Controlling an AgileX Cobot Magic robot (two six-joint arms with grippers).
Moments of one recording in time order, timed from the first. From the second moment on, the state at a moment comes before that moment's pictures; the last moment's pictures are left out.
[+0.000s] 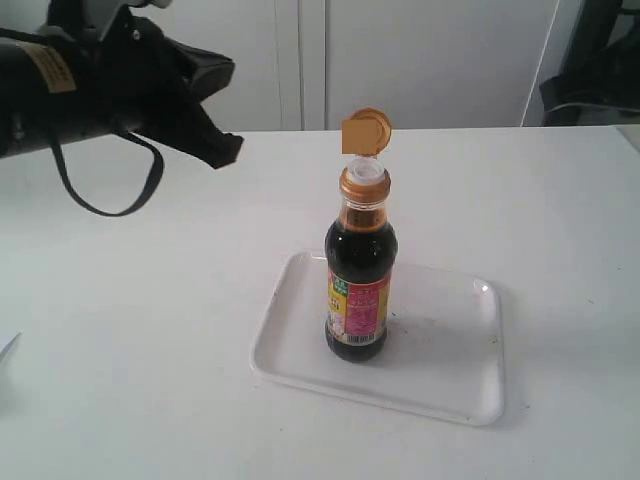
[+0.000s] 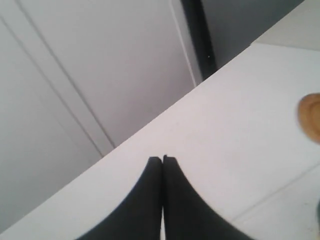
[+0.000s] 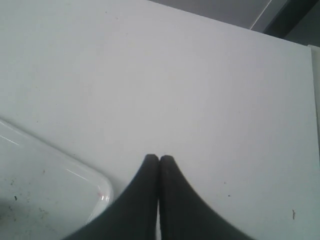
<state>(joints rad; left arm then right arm) -0.63 1.29 -0.92 0.07 -0.08 0.23 0.10 1.35 -1.19 0.00 0.67 -0.16</state>
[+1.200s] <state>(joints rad) -0.24 0.90 -0.84 0.07 0.65 0.22 0.10 1.24 -1.13 -0.02 1.01 -0.18</state>
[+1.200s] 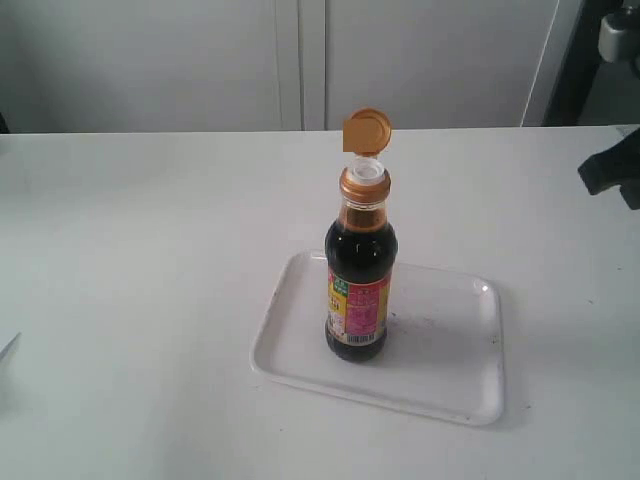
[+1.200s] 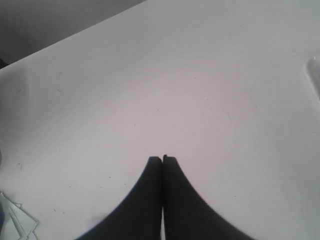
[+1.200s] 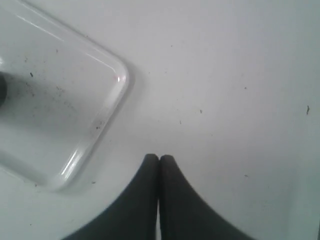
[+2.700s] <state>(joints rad) -0.24 0.14 -0.31 0.07 0.26 0.05 0.10 0.39 -0.32 0.05 -0.10 -0.13</state>
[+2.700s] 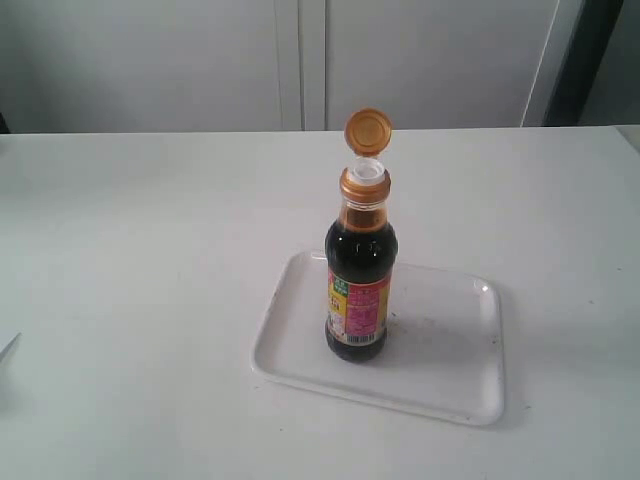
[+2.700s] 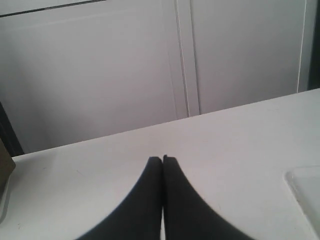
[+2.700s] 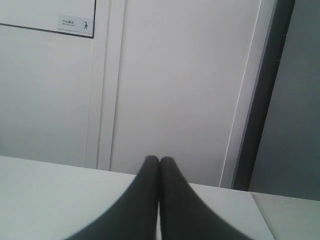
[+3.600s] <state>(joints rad) -0.24 0.07 -0.27 0.07 0.34 0.03 0.10 0.36 -0.21 0.05 -0.06 -0.12</state>
